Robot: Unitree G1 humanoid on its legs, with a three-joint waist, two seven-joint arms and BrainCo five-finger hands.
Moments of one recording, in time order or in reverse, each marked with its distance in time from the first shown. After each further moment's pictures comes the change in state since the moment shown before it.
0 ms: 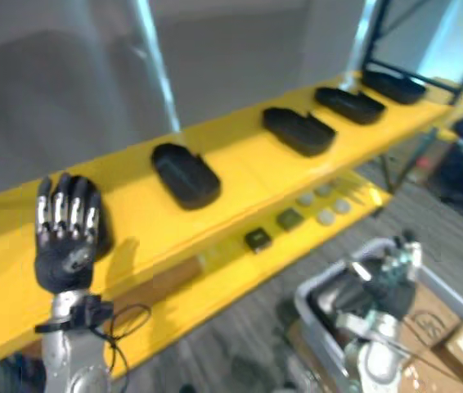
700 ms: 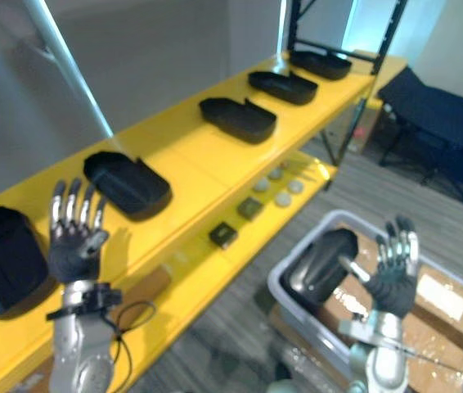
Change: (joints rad) left arm 0.047 -0.030 0.086 -0.033 0.038 0.055 0.080; right arm -0.115 -0.033 0.113 0.024 0.086 -0.060 0.236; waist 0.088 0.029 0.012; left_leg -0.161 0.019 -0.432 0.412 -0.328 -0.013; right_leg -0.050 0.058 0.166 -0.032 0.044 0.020
